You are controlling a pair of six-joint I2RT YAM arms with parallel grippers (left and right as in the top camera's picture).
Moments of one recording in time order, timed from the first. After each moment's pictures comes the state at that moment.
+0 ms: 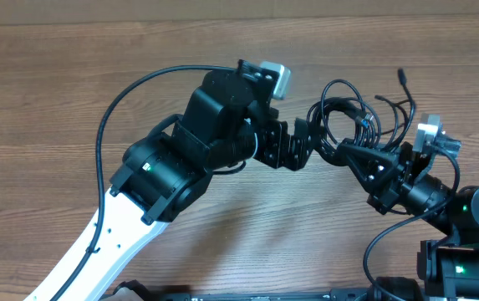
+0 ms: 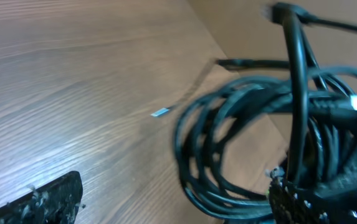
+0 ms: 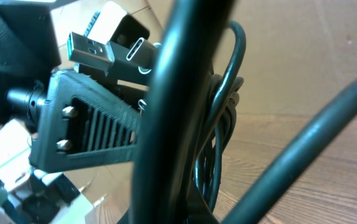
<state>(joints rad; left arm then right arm) -0.72 1.36 1.57 -0.74 0.33 -0.44 -0.07 0.64 0.68 0.10 -1.02 0.63</state>
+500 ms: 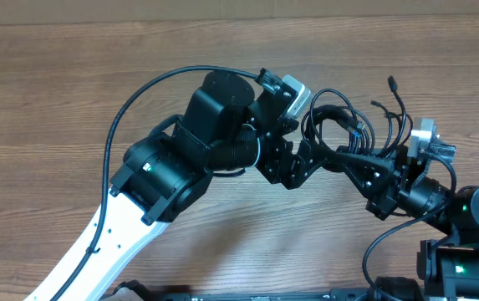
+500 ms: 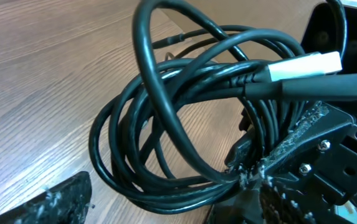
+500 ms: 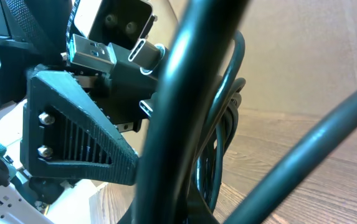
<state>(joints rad) -0.72 1.36 1.57 -0.74 0.50 -0.28 -0.07 0.64 0.68 0.10 -1.08 0.58</state>
